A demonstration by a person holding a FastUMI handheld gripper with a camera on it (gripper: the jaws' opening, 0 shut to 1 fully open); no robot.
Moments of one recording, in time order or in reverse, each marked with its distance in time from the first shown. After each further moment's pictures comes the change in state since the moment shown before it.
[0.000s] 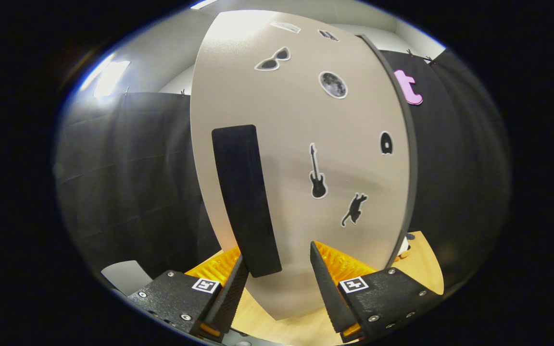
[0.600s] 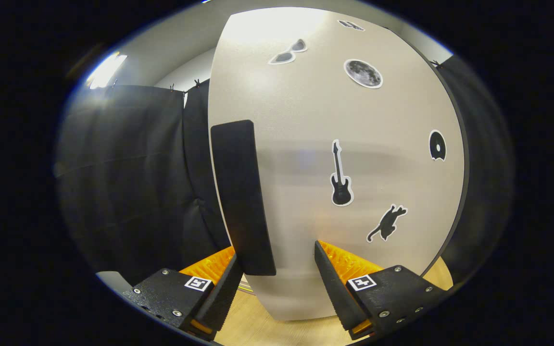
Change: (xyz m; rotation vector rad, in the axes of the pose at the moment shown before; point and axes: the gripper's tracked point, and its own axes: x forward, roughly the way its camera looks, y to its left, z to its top) arm 0.116 0.032 0.012 -0.045 -0.041 -0.100
